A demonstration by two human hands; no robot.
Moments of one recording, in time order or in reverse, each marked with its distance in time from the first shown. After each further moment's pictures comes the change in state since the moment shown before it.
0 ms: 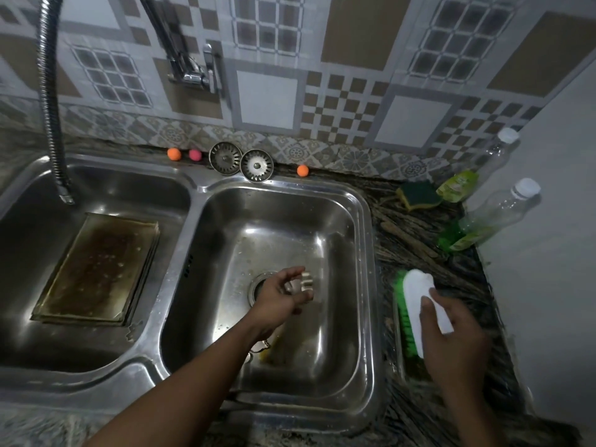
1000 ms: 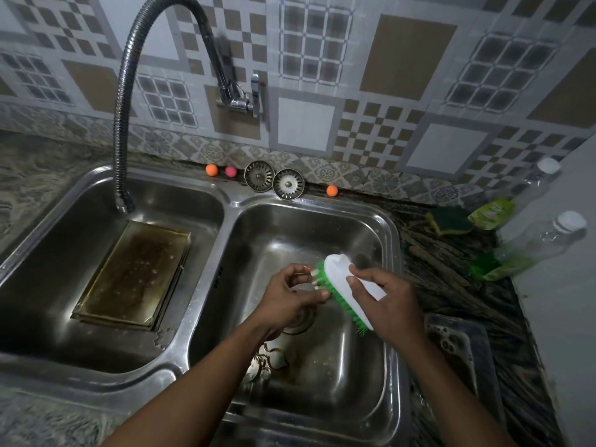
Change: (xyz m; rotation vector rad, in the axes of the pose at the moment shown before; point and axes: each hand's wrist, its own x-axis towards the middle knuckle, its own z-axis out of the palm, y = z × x) left_hand -0.017 0.055 -0.029 -0.140 0.025 0.118; right_hand 0.030 -0.070 0.100 0.223 -0.412 -0.297
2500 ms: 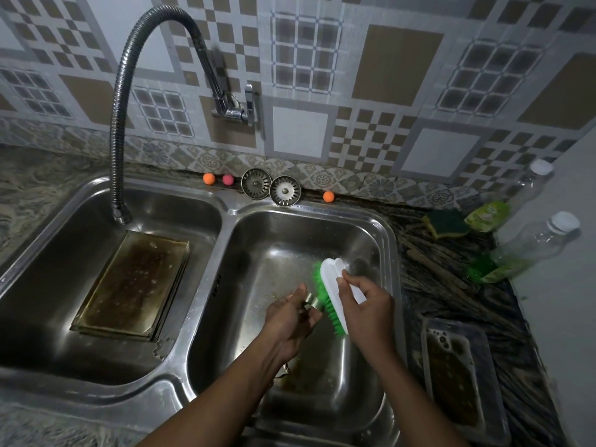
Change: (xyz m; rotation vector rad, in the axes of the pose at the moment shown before) left_hand -0.004 -0.009 0.025 -0.469 0.307 -0.425; right_hand -0.009 0.000 0.042 0.098 0.176 0.181
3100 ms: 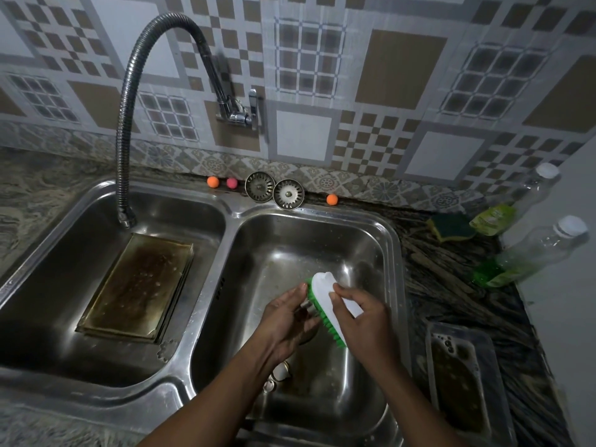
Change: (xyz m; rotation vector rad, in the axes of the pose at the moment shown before) left_hand 0.004 0.007 -0.014 -0.025 -0.209 0.064; right_hand -0.007 0.006 -0.002 -0.073 -0.110 -0.116
